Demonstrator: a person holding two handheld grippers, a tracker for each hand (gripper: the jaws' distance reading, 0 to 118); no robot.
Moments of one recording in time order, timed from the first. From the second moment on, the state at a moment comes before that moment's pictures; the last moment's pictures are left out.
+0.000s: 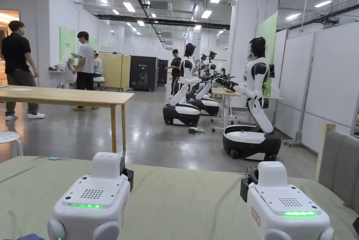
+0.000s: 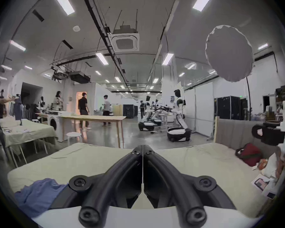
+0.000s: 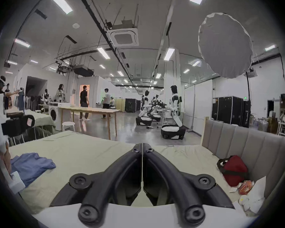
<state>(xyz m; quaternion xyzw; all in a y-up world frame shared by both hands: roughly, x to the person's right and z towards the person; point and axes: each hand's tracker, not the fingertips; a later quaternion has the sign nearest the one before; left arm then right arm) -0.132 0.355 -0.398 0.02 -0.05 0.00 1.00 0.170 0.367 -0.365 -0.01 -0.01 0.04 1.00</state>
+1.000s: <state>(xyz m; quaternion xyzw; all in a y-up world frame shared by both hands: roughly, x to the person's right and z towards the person) -0.455 0.147 -0.473 -0.39 0.10 0.04 0.91 -0.090 0.208 -0.409 -0.17 0.23 0.09 0.95</state>
